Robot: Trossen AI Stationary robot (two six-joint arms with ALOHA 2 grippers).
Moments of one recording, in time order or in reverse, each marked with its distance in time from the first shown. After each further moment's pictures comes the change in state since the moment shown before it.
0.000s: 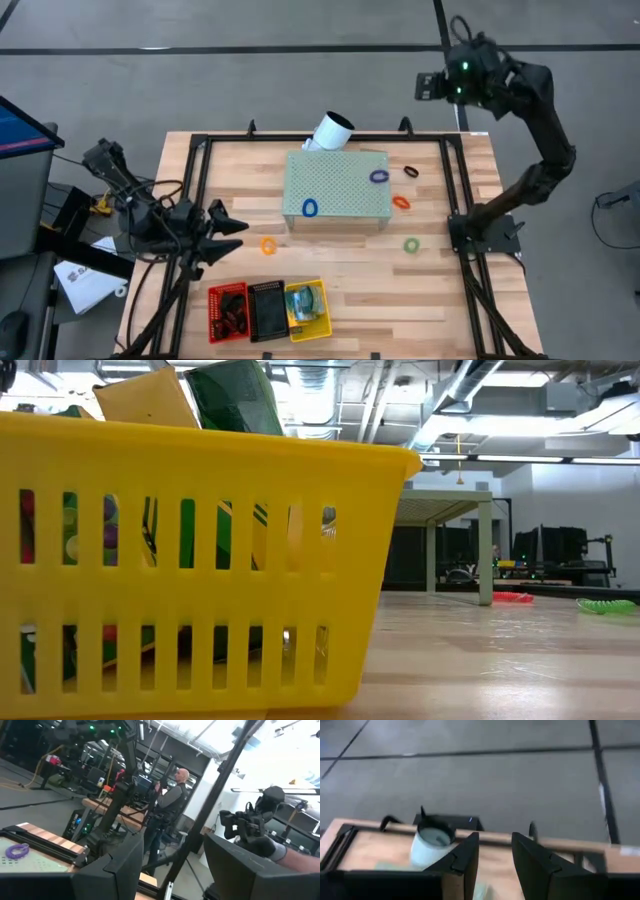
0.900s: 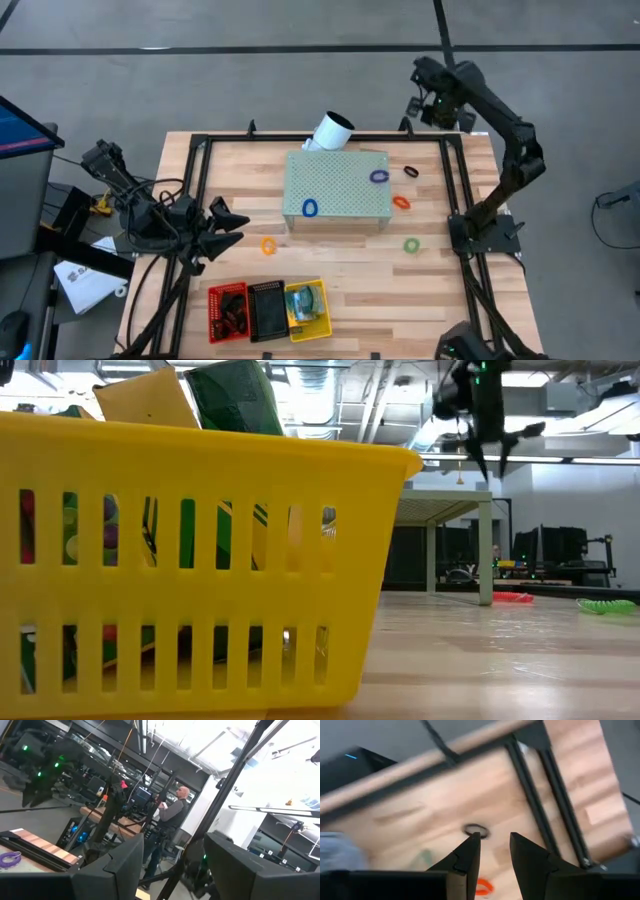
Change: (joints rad) left arm 0.021 0.033 0.000 0.124 0.001 -0.001; right arm -0.365 0.135 -0.527 -0.074 -0.246 0.345
